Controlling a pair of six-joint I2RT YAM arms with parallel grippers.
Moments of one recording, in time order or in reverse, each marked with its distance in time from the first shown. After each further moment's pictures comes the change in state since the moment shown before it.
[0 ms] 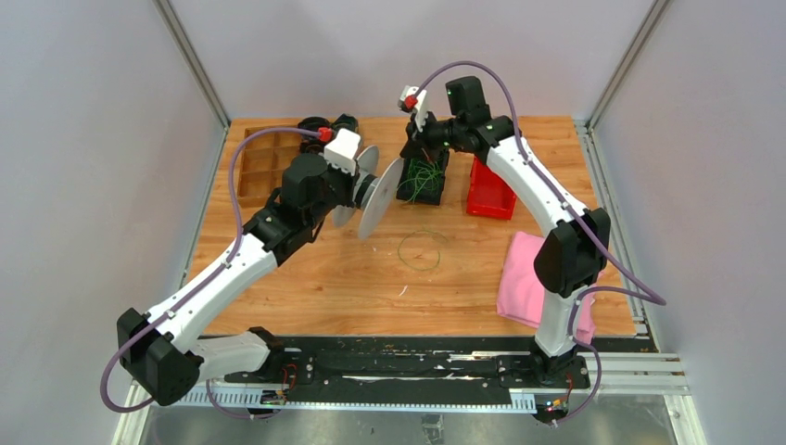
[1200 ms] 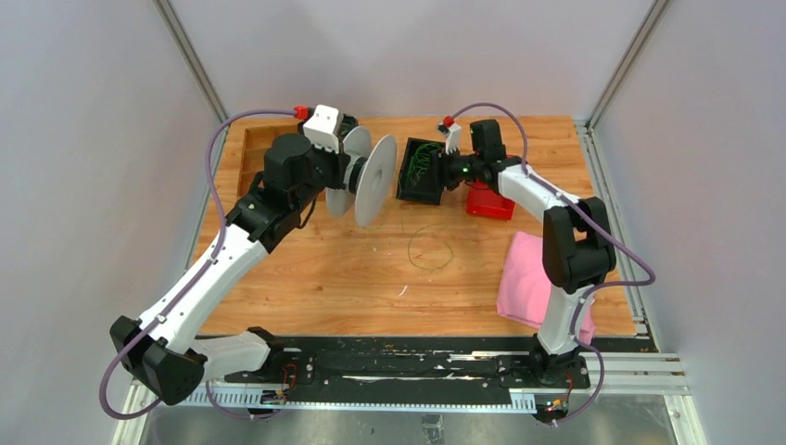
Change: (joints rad) left arm 0.071 0.011 0.163 -0.131 0.027 -0.114; right arm -0.146 -0.003 -0.471 0.392 -0.126 0.512
